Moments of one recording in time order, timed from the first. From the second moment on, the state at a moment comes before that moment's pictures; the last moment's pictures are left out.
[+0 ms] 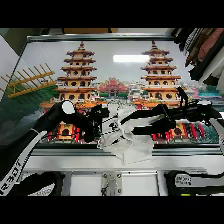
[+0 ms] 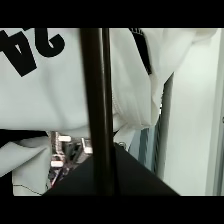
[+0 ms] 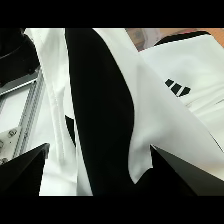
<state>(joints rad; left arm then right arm) -0.42 -1.29 0.90 0.92 -1.23 -0.35 -0.32 -1.52 0.89 -0.39 1.74 -0.28</state>
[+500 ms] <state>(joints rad) -0.42 -1.29 0.90 0.92 -1.23 -0.35 -0.32 -1.52 0.89 -0.38 1.75 -0.29</state>
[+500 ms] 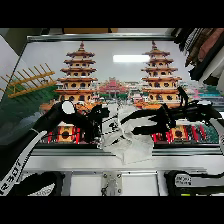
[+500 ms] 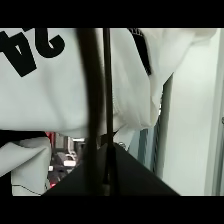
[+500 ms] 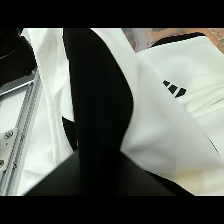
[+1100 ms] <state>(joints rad) -0.41 -1.29 0.90 0.92 -1.23 -0.35 -0.32 -1.52 0.89 -0.38 1.74 -0.28</state>
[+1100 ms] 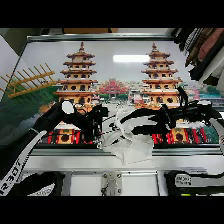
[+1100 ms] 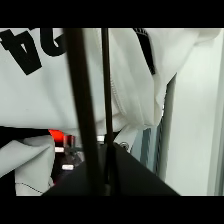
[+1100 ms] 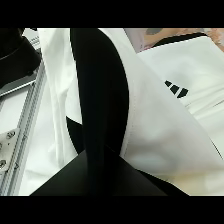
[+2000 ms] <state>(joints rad) -0.28 -1.19 0.90 0.92 -1.23 -0.62 -0.32 -1.52 0.89 -0.37 1.70 -0.28</state>
